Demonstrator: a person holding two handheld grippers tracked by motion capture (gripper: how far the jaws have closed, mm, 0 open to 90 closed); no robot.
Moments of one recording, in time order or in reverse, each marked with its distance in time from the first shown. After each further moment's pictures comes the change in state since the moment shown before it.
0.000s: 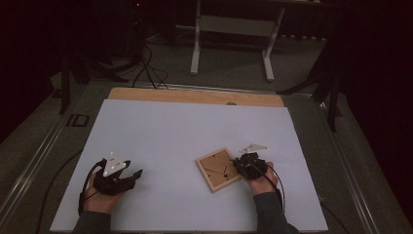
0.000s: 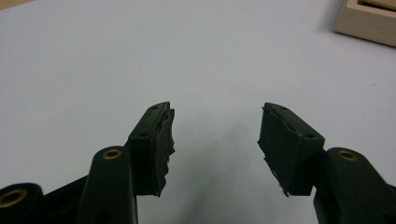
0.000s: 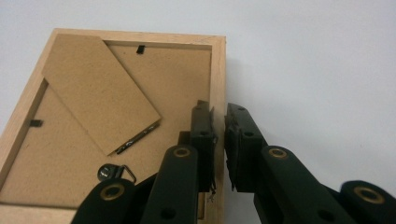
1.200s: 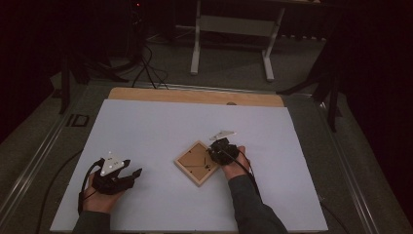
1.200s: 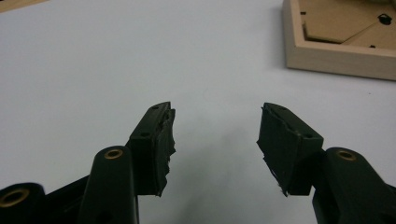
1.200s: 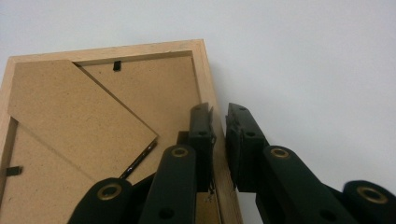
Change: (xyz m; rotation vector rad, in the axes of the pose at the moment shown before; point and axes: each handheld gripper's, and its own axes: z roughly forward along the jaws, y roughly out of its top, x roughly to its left) left arm 0.003 0.001 -0.002 -0.022 -0.009 -0.023; right arm 0.044 0.060 0.052 0.017 0.038 -0.120
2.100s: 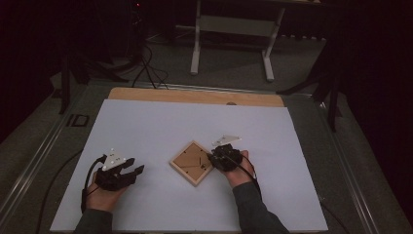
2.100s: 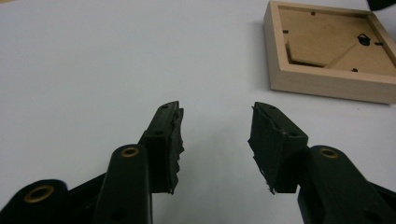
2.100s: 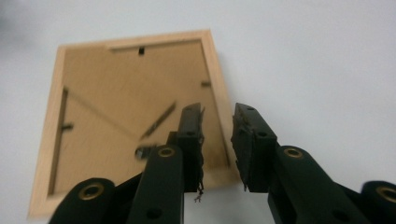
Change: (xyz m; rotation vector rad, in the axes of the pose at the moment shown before) left arm 0.001 0.009 0.009 0.003 -0.047 -0.038; right arm 0.009 -0.014 -0.029 -0.052 0.059 -0.014
